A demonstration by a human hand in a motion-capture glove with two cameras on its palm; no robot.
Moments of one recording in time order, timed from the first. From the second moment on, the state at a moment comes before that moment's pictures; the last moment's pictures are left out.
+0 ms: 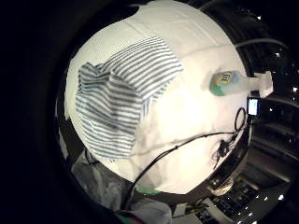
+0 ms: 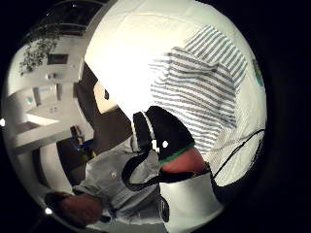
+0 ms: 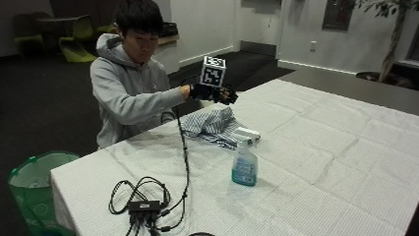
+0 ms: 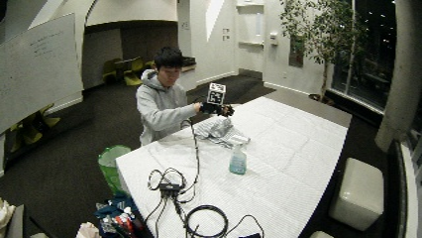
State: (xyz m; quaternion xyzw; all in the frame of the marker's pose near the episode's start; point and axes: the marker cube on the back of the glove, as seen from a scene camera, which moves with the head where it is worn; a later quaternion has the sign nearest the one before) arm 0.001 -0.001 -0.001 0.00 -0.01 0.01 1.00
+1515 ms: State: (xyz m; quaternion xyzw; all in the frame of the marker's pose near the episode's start) arm 0.141 0.075 0.018 0.44 -0.12 0.06 0.89
